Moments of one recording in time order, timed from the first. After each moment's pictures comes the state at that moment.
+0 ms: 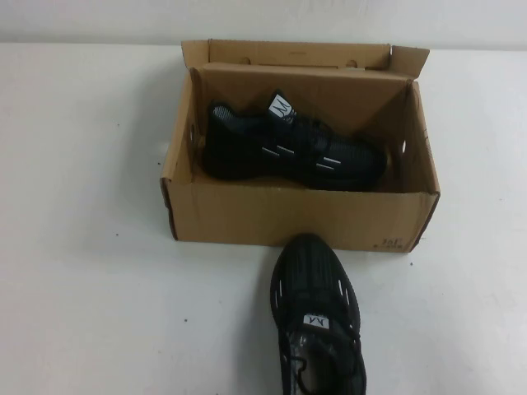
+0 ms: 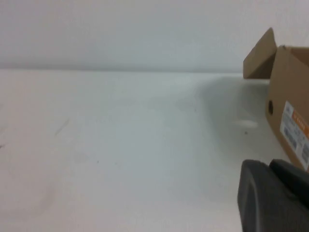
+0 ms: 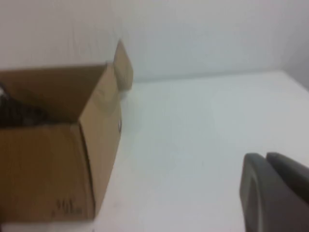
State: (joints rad) right arm -0.01 -0.01 0.03 0.25 0.08 -0.08; left arm -0.09 -0.01 0.02 0.23 0.11 -0.20
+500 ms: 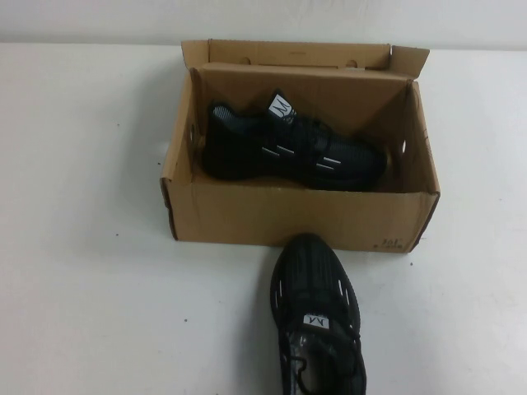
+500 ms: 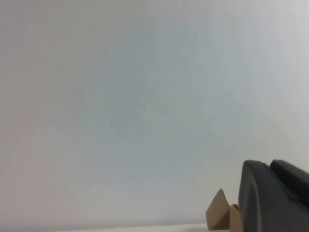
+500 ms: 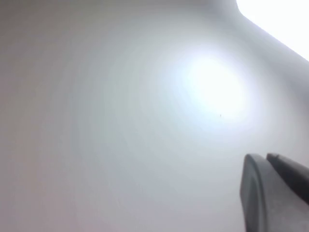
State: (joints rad) right arm -0.01 -0.01 0.03 0.26 -0.76 -0.08; left arm -0.09 -0.01 0.02 0.24 -0.33 -0.20
